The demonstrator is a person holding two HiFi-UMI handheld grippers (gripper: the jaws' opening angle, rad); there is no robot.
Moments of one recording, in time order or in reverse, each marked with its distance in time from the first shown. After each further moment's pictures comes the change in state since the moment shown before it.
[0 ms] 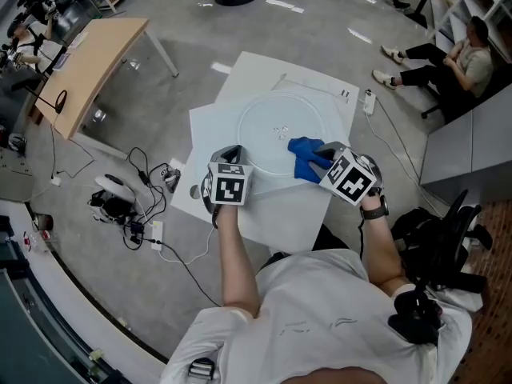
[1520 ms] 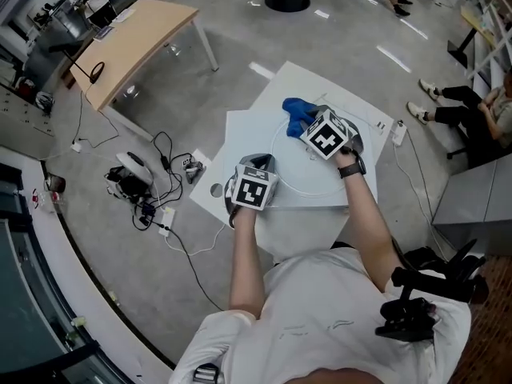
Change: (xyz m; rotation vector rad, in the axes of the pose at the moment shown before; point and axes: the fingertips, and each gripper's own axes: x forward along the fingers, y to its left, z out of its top) left arm 0.000 -0.002 0.001 -0.064 0.023 -0.033; right arm 0.104 -0.101 0.131 -0.118 -0.081 -0.134
